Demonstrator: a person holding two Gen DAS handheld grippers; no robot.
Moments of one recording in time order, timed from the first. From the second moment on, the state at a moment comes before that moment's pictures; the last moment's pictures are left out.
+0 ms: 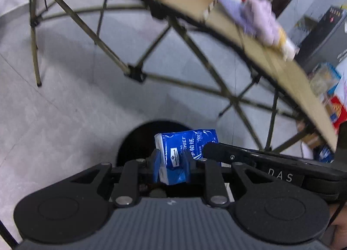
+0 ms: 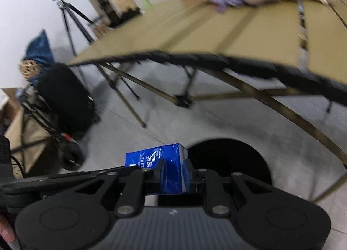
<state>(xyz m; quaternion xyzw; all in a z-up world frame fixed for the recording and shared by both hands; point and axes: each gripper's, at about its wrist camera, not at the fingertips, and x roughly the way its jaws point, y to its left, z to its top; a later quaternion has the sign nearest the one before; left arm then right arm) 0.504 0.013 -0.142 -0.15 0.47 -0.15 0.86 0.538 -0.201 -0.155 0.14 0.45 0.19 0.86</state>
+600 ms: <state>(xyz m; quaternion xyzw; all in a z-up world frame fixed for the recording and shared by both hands) 0.511 -0.010 -0.176 -0.03 0.52 -0.09 0.85 0.539 -0.210 -0.195 0.08 0.51 0.17 0.84</state>
